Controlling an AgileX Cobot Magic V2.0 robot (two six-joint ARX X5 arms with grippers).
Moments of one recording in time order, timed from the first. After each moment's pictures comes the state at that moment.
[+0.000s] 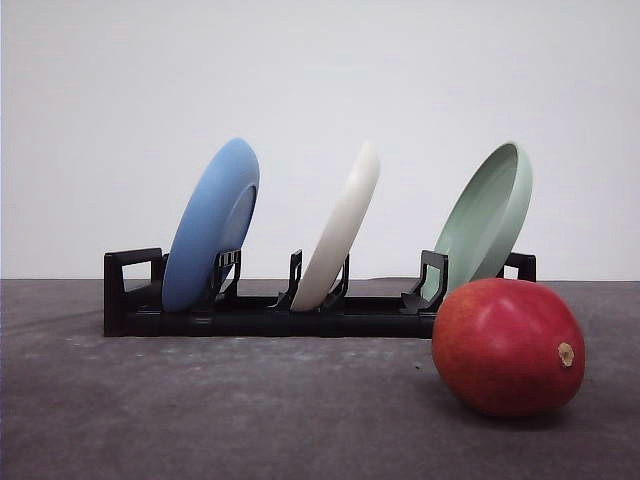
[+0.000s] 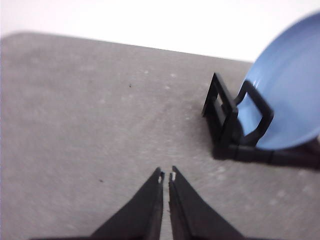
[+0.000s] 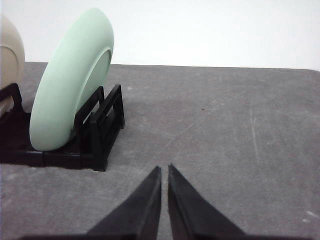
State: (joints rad) left_arx 0.01 0.00 0.02 -0.18 0.06 -0.18; right_arx 0.02 0.00 0.01 -0.11 -0.05 0.05
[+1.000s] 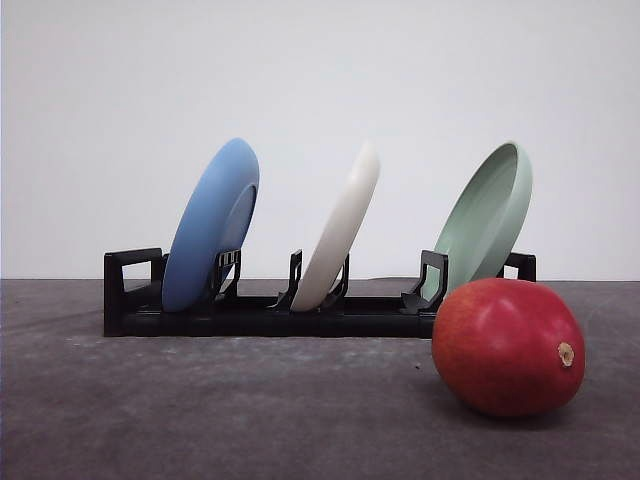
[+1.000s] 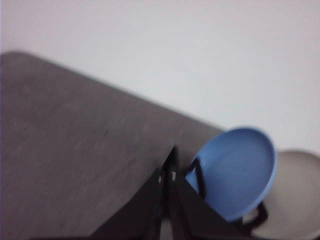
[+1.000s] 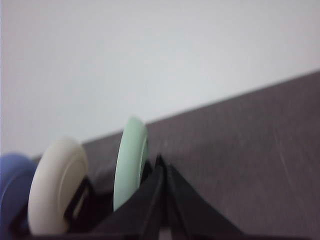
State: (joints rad) left_arx 0.01 0.17 0.52 -0.49 0.06 -0.39; right_arx 0.02 0.06 0.47 -0.47 -0.09 0.40
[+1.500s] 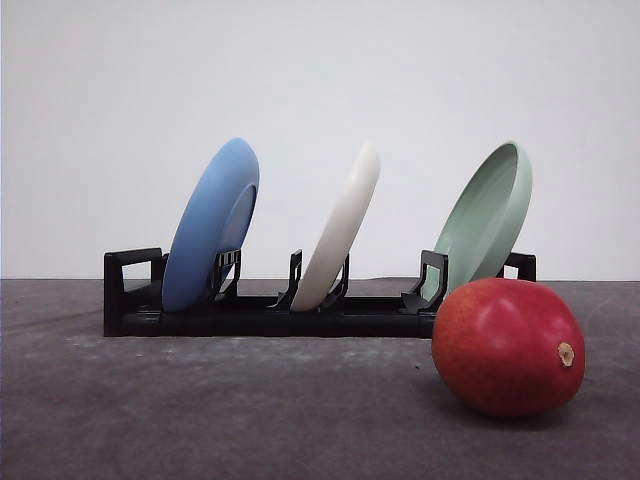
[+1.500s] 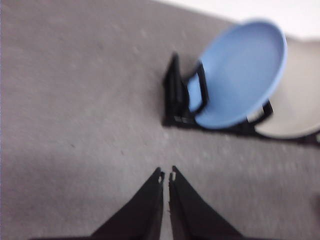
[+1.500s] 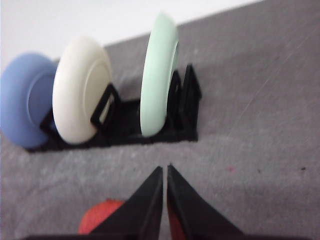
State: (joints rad) left_arx -0.02 0.45 0.74 -0.83 0.20 -0.18; right_arx 0.03 0.31 0.53 -0.61 -0.33 0.31
